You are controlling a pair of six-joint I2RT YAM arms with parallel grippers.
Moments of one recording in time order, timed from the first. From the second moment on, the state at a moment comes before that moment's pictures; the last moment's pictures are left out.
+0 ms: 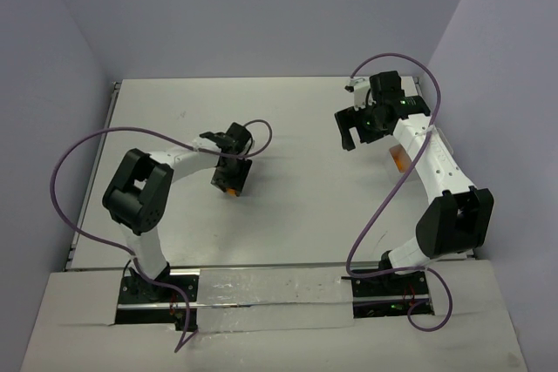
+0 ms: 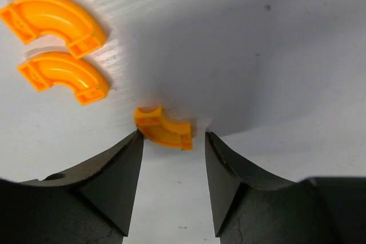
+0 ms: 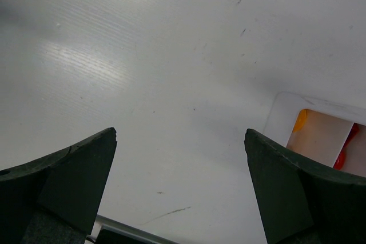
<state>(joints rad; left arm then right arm) -0.58 1.84 1.18 -0.68 -0.05 -0.23 0.15 1.50 1.41 -0.93 -0.15 -0.22</state>
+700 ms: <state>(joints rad) -0.63 1.88 1.23 -0.67 -0.09 -0.22 0.15 1.50 1.41 -0.92 -0.15 -0.22</state>
